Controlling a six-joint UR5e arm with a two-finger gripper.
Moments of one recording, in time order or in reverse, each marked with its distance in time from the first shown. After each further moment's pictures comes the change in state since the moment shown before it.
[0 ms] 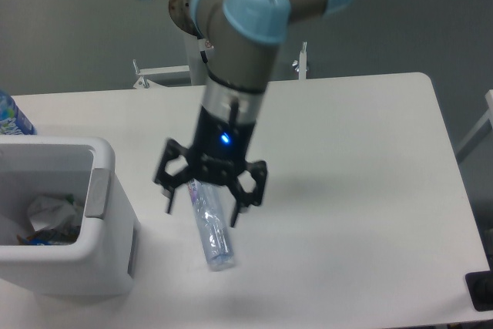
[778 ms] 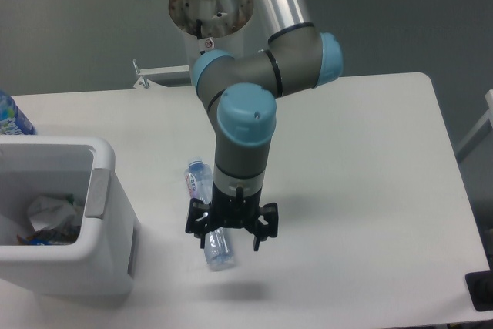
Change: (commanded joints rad) arm -0.078 -0.146 0.021 -0.081 0.201 0.002
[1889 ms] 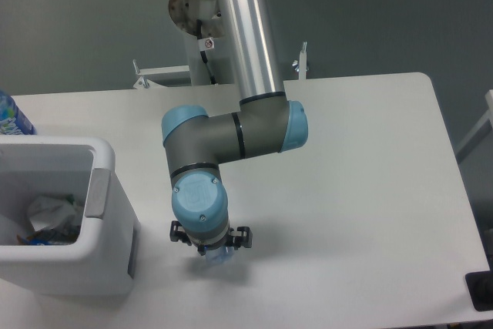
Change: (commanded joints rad) arm -0.103 -0.166 0.126 -0.269 0.195 -0.015
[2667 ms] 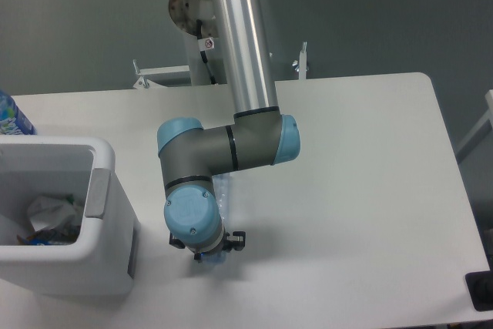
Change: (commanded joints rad) arm -0.009 -0.022 0.012 0.012 0.005 -0.071
